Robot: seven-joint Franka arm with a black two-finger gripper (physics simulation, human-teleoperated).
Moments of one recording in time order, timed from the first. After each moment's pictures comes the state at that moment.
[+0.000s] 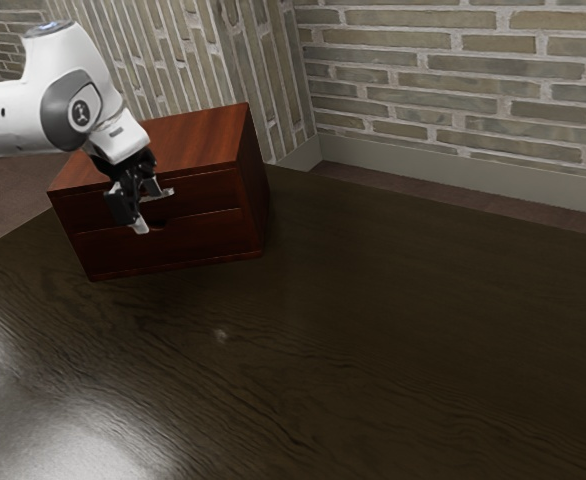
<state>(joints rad) 0.46 0.36 -0.02 -1.25 0.01 1.80 1.44</state>
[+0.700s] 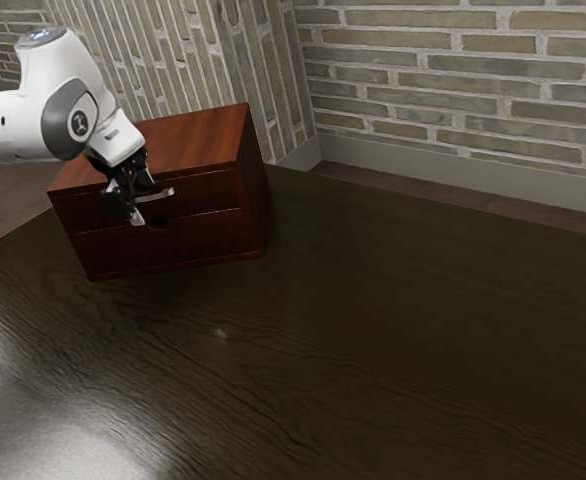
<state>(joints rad) 0.45 0.38 0.03 -1.27 0.02 1.93 1.44</state>
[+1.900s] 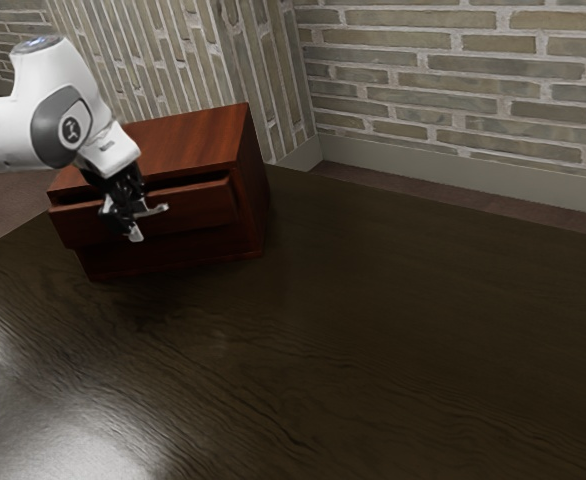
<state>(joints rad) 0.44 0.29 0.03 -1.39 0.01 1.89 1.41</state>
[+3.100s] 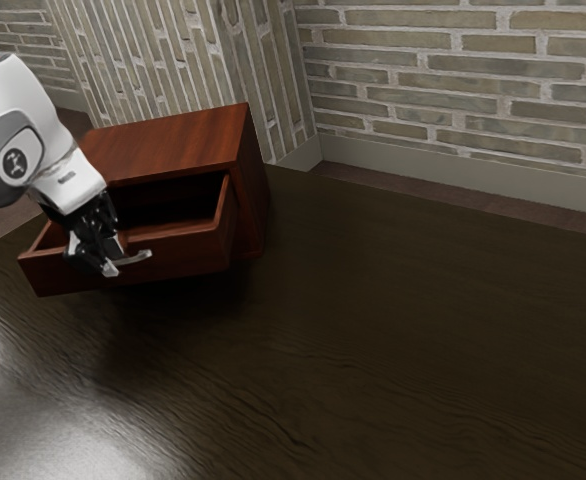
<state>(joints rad) 0.42 -0.11 0.01 -1.85 0.00 1.93 1.38</state>
